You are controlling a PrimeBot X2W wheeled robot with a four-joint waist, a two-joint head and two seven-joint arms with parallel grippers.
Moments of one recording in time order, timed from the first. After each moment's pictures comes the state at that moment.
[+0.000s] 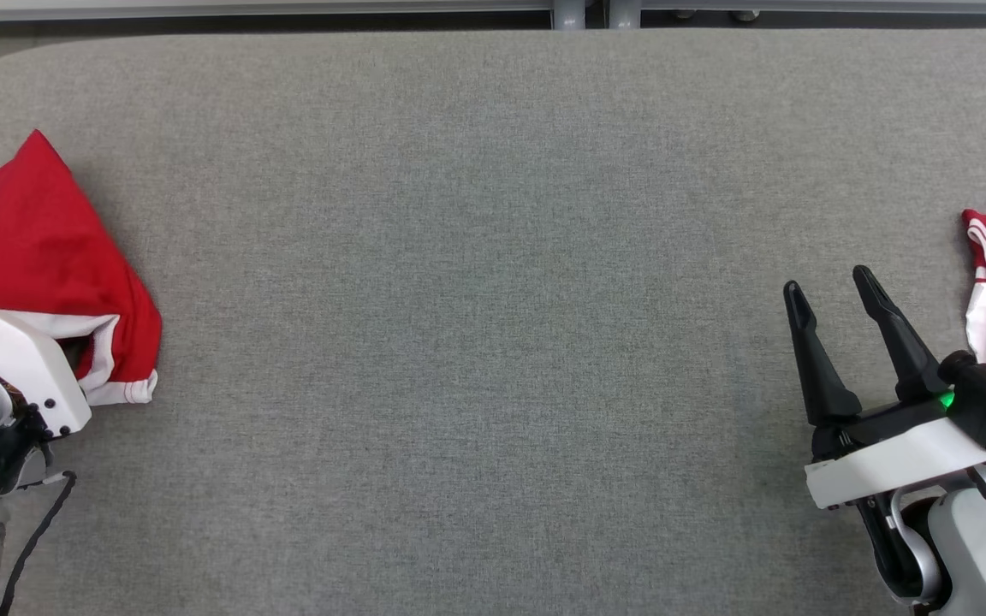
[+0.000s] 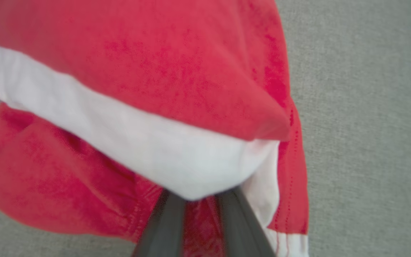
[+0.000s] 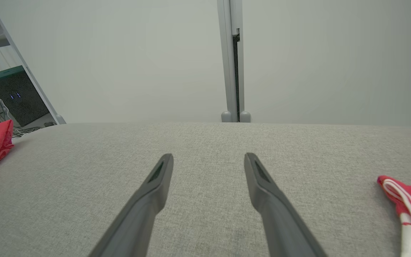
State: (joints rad) left arm -0.64 0.43 -0.17 0.83 -0.68 -0.13 0.43; right arm -0.26 -0.26 0.26 0.16 0.40 0.13 -0.26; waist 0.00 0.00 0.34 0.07
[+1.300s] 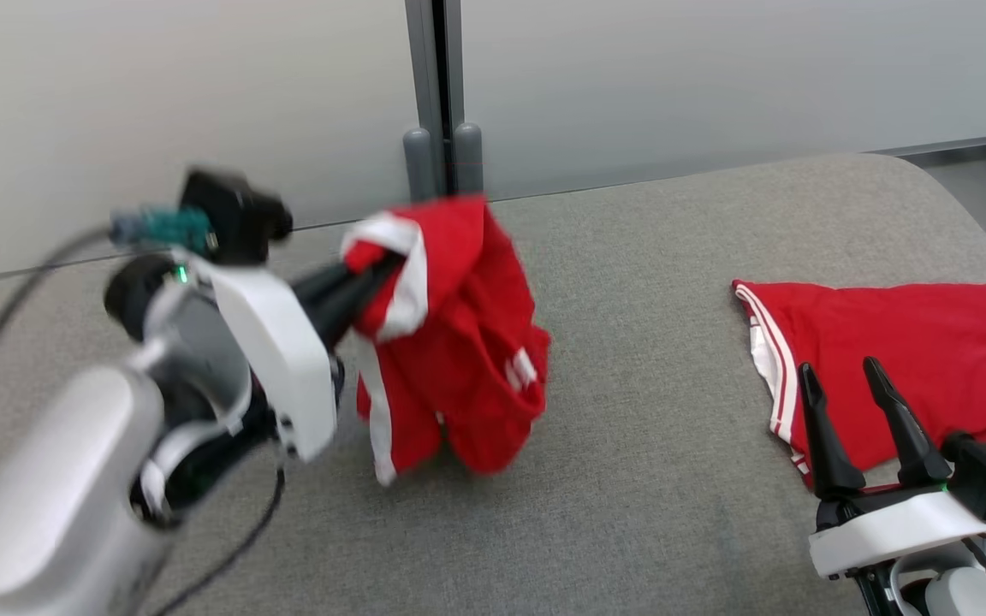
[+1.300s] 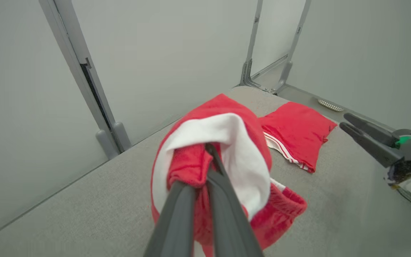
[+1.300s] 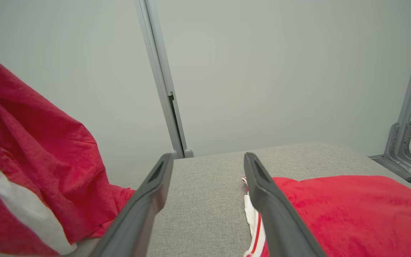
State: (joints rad) left arm -0.60 0.47 -0.55 -0.07 -0.84 -0.07 0.51; right arm -0.11 -0.19 0.17 0.19 0.40 0.13 -0.26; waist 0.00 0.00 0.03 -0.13
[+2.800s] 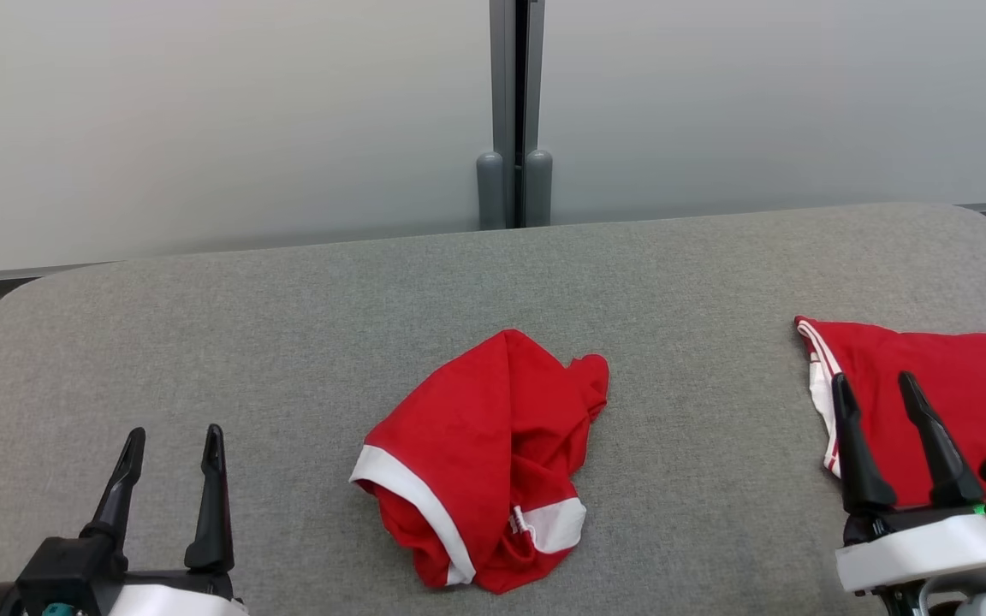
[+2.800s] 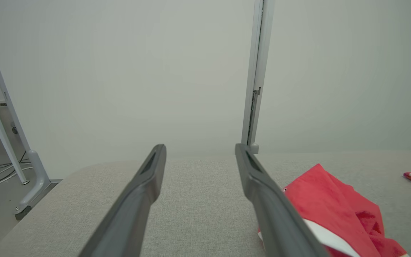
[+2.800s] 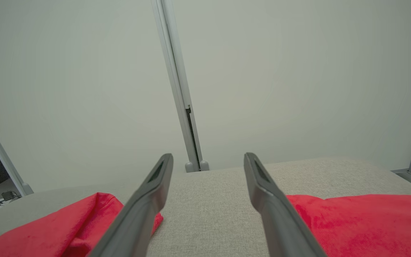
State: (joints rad) left arm 0.05 0.47 -0.37 -0.10 -0.57 0.35 -0.26; right arm -0.05 -0.18 0.12 0.13 0.40 0.13 -0.26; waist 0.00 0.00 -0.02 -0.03
